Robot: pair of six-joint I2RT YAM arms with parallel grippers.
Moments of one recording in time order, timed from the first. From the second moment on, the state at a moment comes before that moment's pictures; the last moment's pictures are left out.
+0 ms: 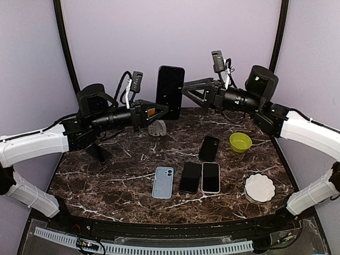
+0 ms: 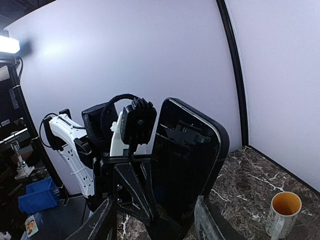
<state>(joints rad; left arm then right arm) -0.83 1.31 1.06 0.29 0.46 -0.38 0.78 1.33 1.19 0.29 -0.62 0.31</state>
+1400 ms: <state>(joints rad) -0.76 1.36 1.10 -0.33 0.15 -0.30 0.79 1.43 1.04 0.07 -0.36 0.66</state>
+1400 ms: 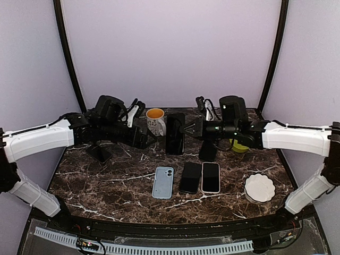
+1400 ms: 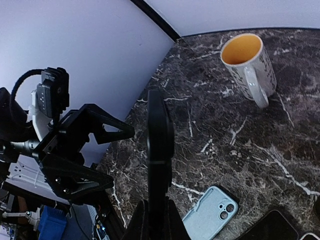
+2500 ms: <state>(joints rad) -0.84 1.62 0.83 -0.39 0.30 -0.49 0.94 1.84 0.92 0.26 -0.34 1.07</state>
